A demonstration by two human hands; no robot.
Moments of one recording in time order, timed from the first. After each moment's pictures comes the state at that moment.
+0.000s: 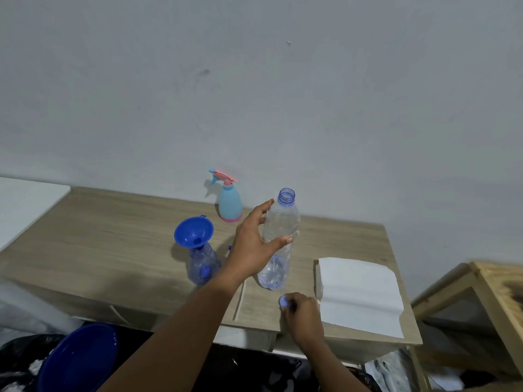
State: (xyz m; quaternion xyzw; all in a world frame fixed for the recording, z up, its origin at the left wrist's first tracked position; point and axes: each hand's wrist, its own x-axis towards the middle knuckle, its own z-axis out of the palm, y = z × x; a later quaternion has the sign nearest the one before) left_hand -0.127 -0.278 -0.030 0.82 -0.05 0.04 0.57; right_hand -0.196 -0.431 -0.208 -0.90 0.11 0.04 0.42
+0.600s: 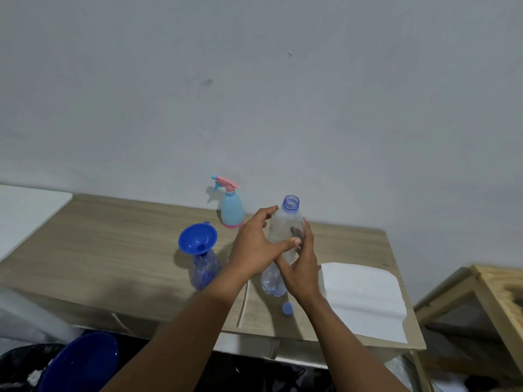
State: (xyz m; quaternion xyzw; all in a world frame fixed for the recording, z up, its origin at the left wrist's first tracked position) left_hand -0.125 -0.275 -0.013 0.84 -0.06 0.05 0.53; right_hand -0.140 -0.401 -0.087 -0.78 -0.02 -0.14 0.62
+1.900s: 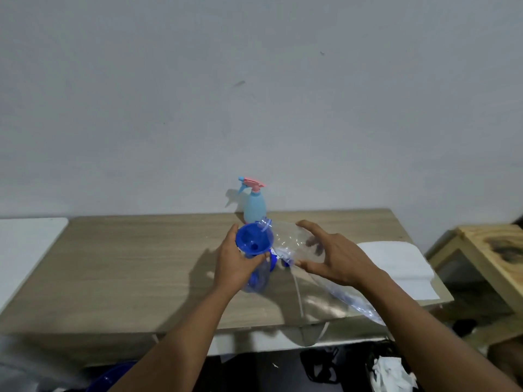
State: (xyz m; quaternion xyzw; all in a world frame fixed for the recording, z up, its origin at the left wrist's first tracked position) left_hand -0.123 -0.087 -0.071 0.83 -0.03 0.04 0.55; right_hand -0.173 -0.323 -0.012 -0.98 -0.08 0.00 0.20
